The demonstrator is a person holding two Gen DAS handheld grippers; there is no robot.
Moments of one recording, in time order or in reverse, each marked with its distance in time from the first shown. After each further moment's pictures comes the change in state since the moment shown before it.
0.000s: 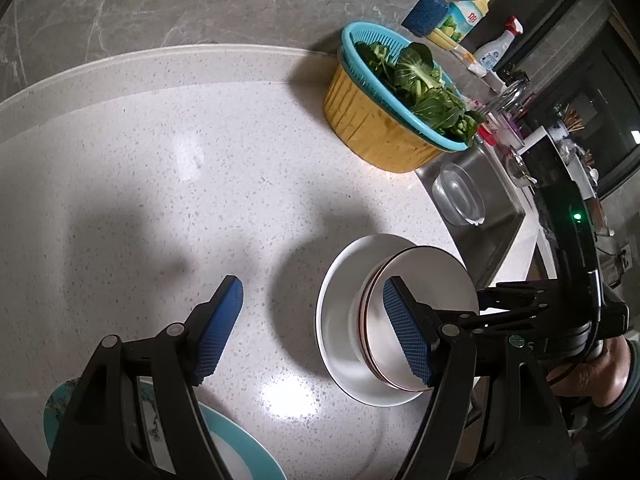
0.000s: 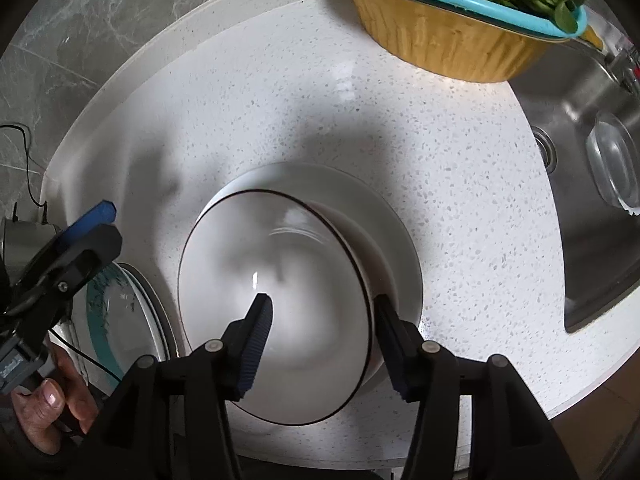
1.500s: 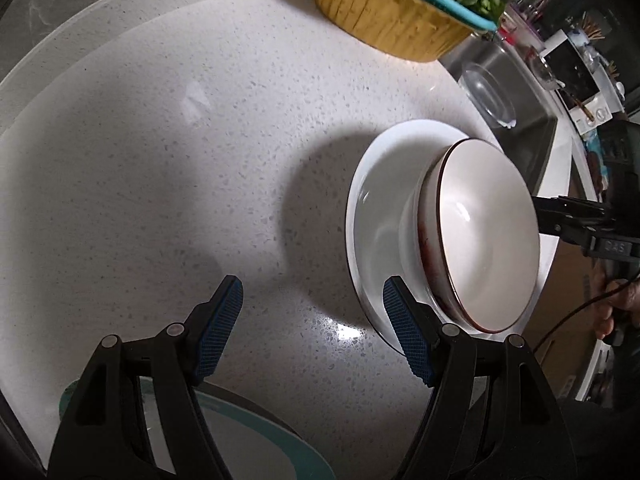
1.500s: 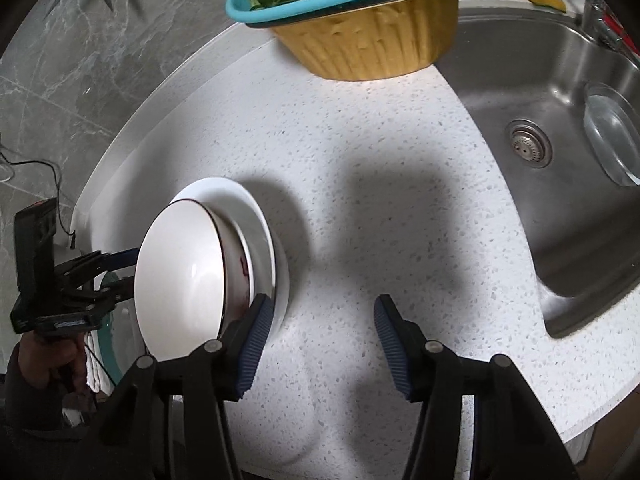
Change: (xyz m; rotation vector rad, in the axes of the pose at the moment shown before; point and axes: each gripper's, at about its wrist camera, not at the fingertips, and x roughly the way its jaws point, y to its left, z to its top) left arm 0.078 -0.012 -0.024 0.144 0.297 0.132; right arm -0.002 -0.098 -0.039 0.030 -0.151 0.174
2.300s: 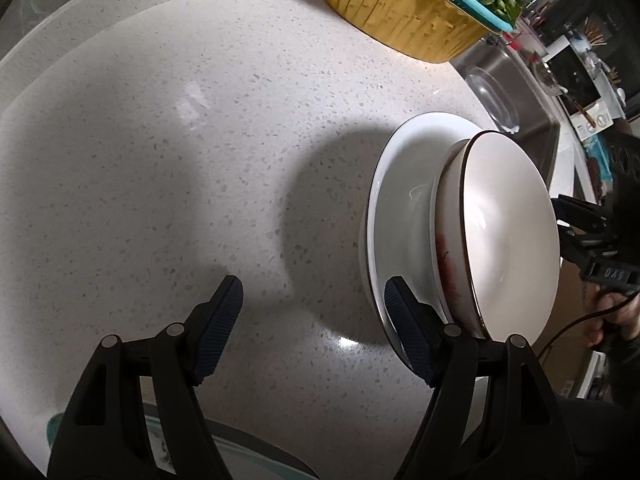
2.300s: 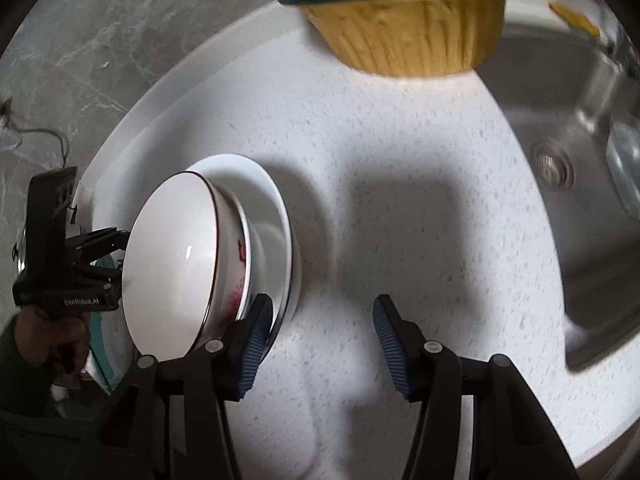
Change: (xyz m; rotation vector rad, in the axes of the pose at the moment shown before) left arm 0.027 0.015 0.010 -0.013 -0.020 -0.031; right arm 0.018 0.016 -0.007 -0.132 -0.075 -0.019
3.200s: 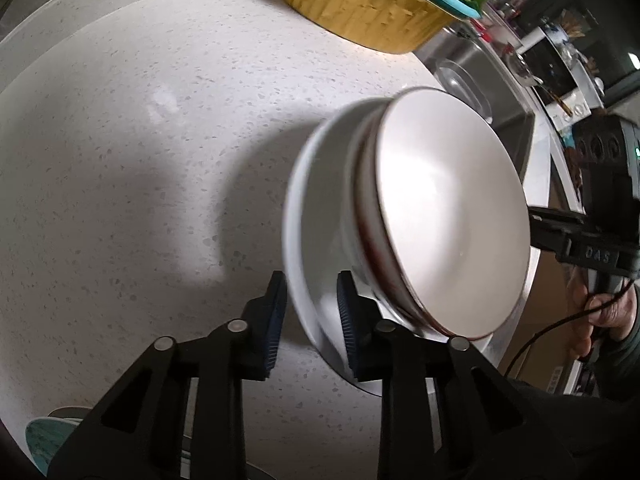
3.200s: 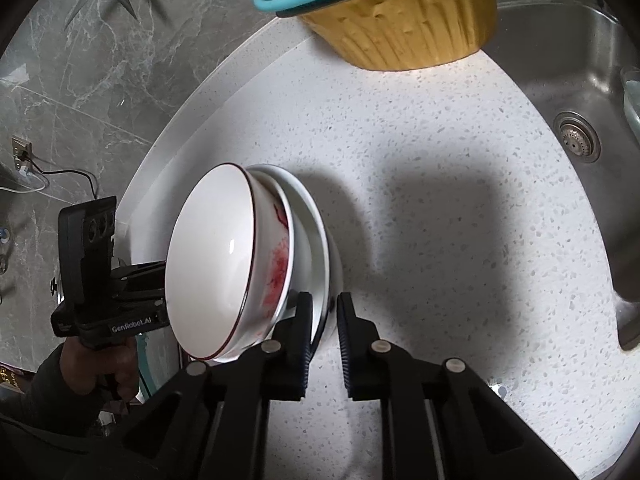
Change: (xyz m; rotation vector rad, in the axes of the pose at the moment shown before) left arm 0.014 -0.034 0.005 0.058 0.005 -0.089; right arm 0.009 -0.004 -0.002 0.164 -0.004 0.169
